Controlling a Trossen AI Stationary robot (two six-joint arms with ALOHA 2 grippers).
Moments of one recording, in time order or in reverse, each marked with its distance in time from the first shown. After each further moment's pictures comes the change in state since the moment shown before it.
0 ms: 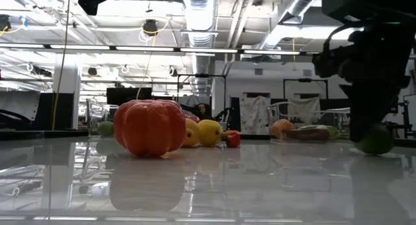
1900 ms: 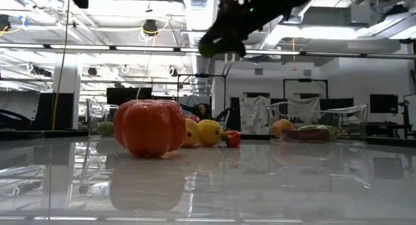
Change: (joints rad) left arm 0.000 -0.106 0.000 0.002 -0.039 0.037; right arm -0.707 0.114 0.481 0.624 -0.461 -0.925
